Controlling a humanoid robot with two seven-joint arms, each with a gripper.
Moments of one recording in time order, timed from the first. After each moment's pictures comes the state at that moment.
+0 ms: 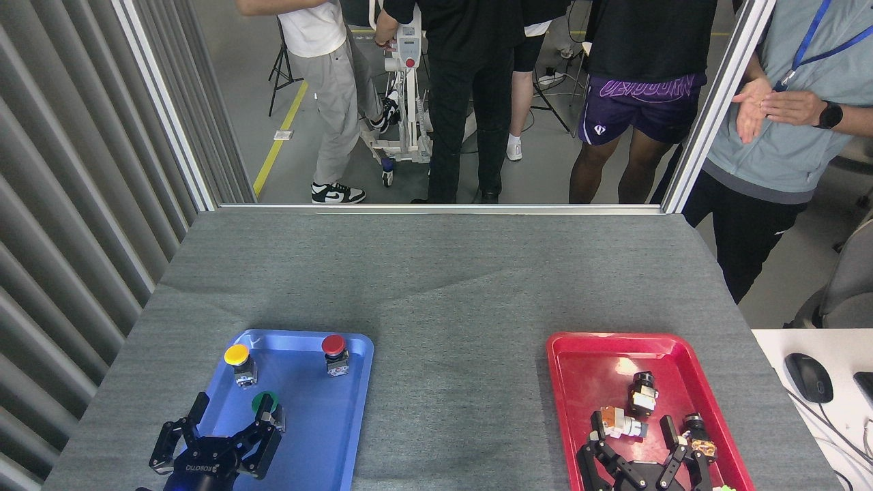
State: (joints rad) left arm 0.12 0.16 0.03 -1.56 -1.29 -0.12 0.19; right arm 0.27 0.07 -0.04 -1.69 1.49 -0.04 -0.22
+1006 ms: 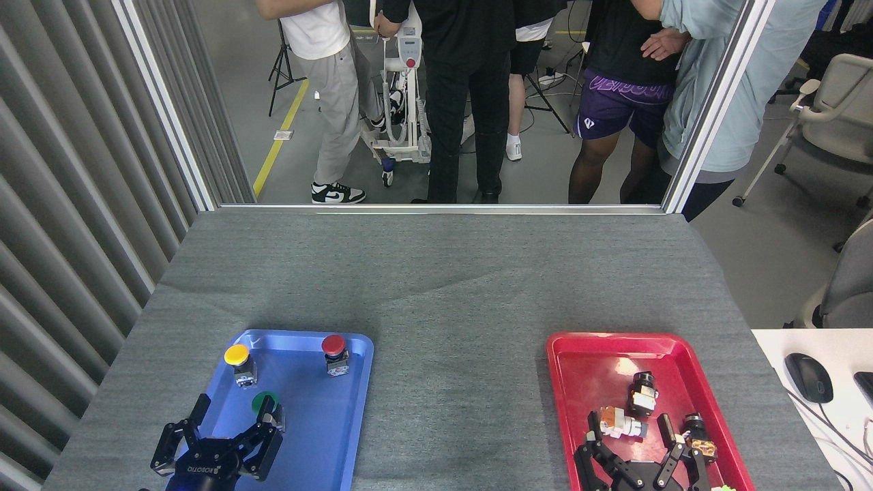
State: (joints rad) left arm 0.13 0.15 0.03 -1.56 -1.29 -0.12 0.19; right arm 0.26 0.07 -0.04 -1.69 1.52 -0.04 -0.22
